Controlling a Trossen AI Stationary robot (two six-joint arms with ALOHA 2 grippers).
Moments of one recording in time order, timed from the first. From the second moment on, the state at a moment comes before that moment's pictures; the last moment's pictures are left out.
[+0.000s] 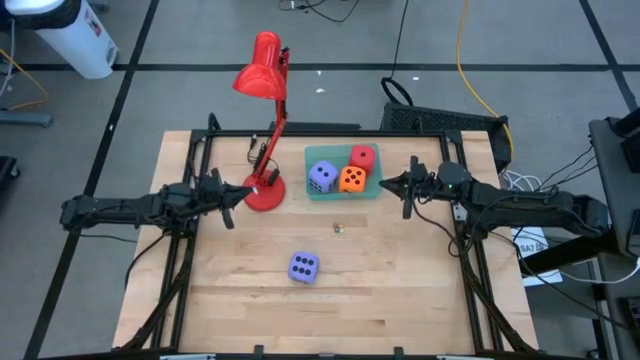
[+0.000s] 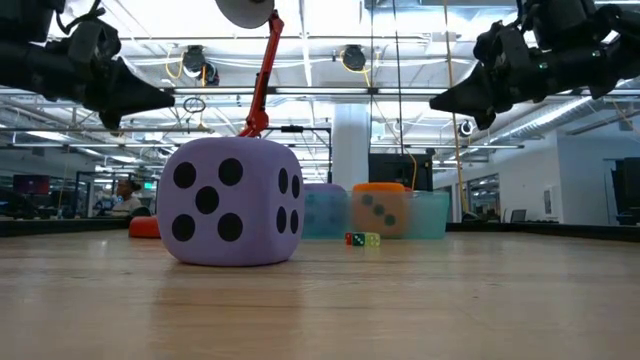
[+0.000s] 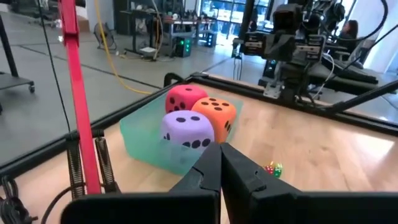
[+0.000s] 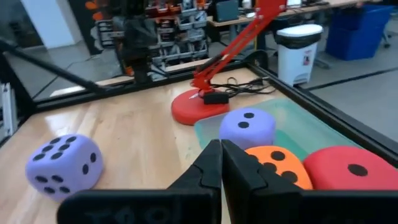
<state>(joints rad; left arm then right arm) 0.04 0.25 0.12 0.04 -0.30 -0.17 -0.33 0.77 0.29 0.34 -0.13 0.12</state>
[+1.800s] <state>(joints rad) 0.04 0.26 0.12 0.02 -0.34 0.08 0.20 1.83 1.50 -0.27 0.07 0.36</state>
